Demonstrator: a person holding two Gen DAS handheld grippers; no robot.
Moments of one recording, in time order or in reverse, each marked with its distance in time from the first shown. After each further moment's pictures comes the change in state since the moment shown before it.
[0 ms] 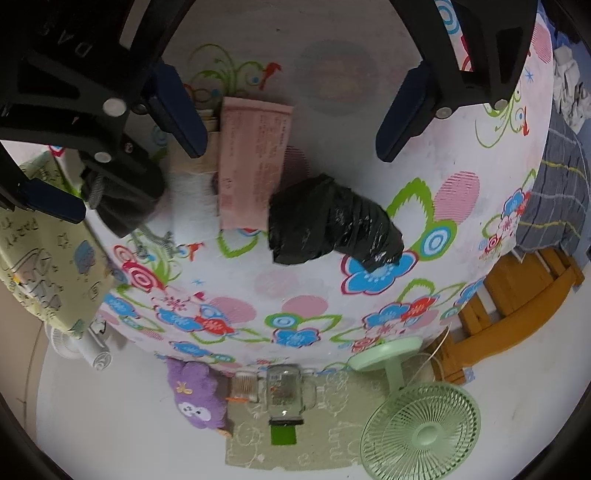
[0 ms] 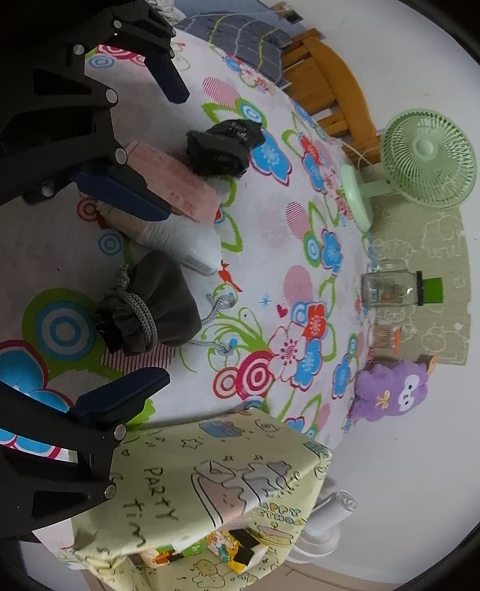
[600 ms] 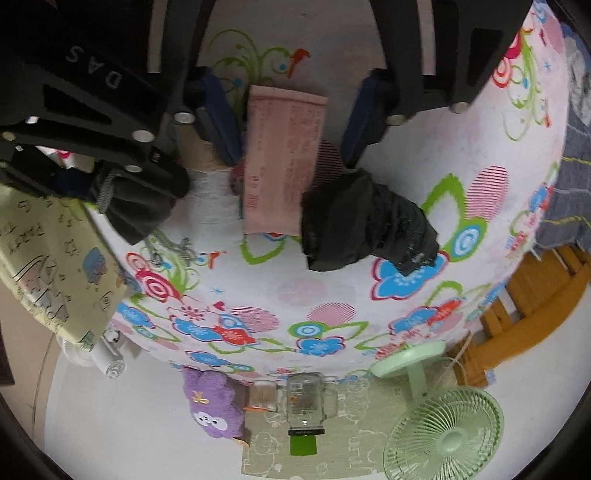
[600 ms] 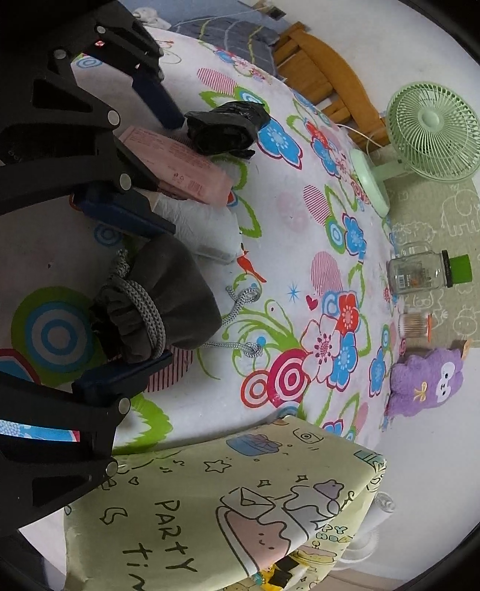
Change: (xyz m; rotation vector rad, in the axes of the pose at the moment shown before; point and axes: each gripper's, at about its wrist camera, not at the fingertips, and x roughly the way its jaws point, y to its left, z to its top) left arm 0.010 -0.011 0.003 0.014 0.028 -0.090; right arm 0.025 -0.013 0.000 0.092 0.086 0.044
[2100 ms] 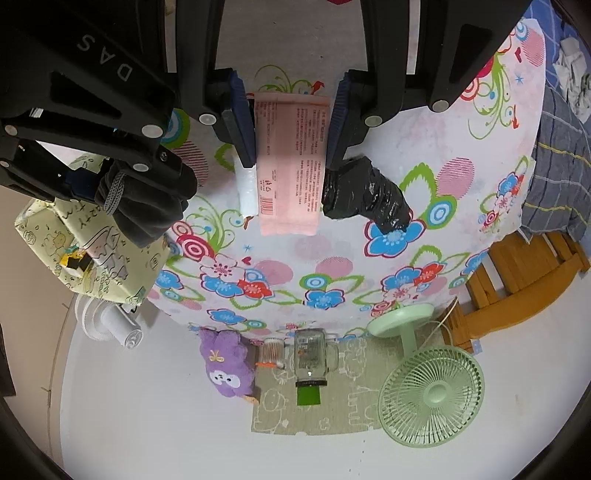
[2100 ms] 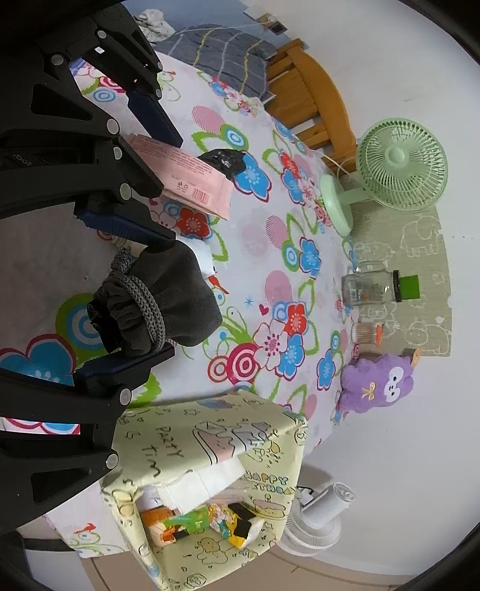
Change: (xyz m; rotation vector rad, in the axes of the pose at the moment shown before) left arm -0.069 -0.018 0.000 0.008 -0.129 0.019; right arm -0.075 0.009 -0.004 -0.059 -0.129 -0.002
